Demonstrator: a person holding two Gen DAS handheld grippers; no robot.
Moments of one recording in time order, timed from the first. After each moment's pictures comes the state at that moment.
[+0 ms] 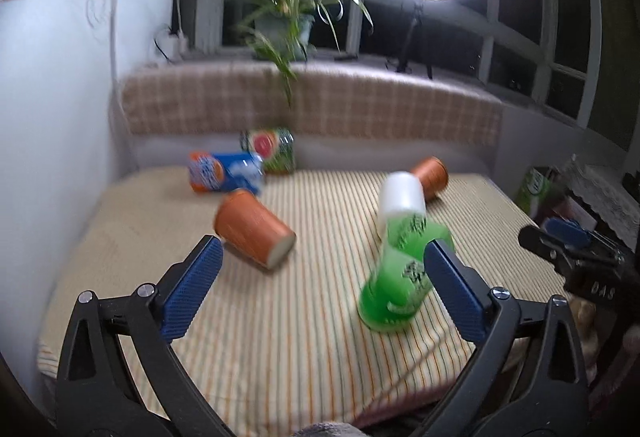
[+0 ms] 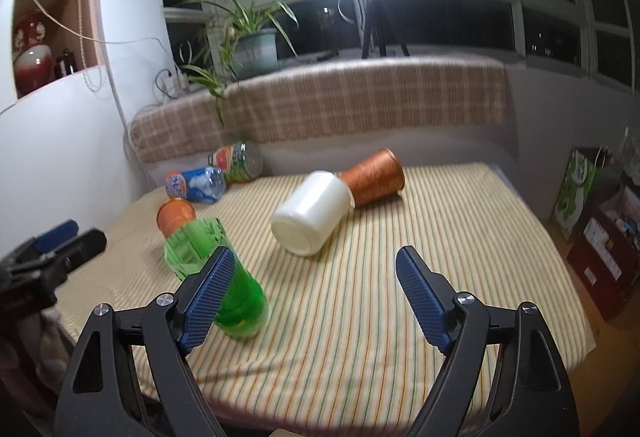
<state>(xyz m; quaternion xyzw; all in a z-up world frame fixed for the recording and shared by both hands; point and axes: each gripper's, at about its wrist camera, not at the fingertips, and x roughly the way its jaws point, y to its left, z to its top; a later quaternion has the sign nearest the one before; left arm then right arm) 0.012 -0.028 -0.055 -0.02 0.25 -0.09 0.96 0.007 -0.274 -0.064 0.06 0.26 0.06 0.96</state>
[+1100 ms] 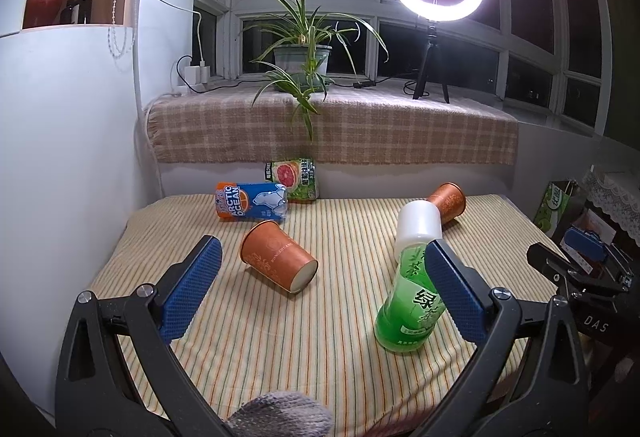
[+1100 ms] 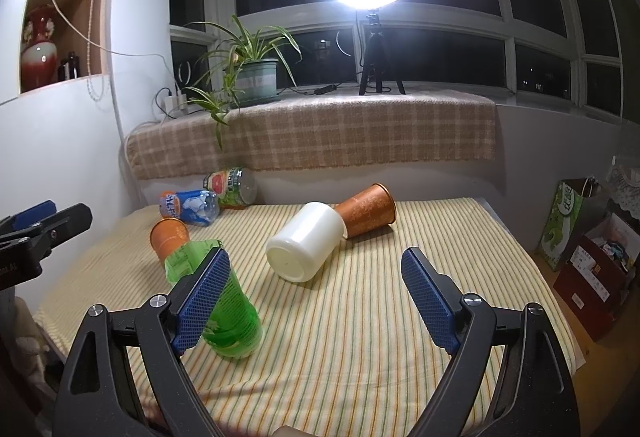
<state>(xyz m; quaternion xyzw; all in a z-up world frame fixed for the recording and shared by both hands) 0.003 -0.026 -0.039 -0.01 0.22 -0.05 0.97 0.000 -0.265 -0.061 0.04 0.21 0.04 0.98</state>
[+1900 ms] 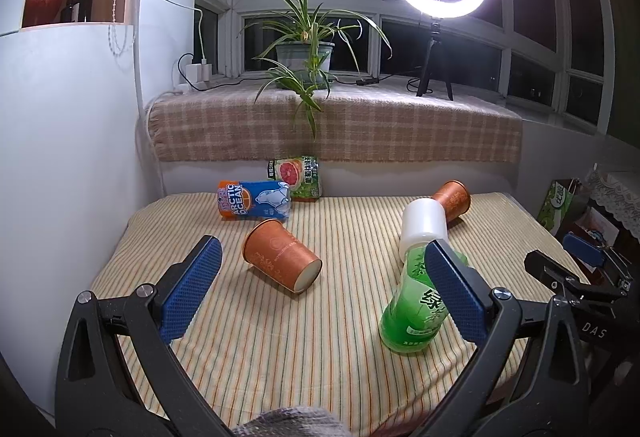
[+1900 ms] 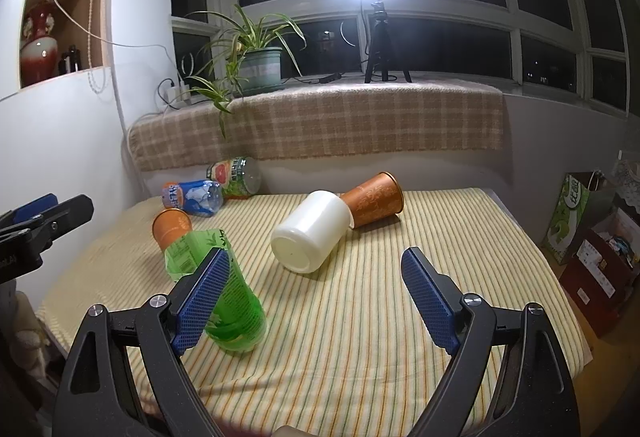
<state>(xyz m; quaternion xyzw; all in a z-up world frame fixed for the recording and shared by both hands) 0.006 -0.021 -0.040 -0.01 0.22 -0.05 0.97 0.007 -0.262 -0.067 0.04 0.23 0.05 0.97</state>
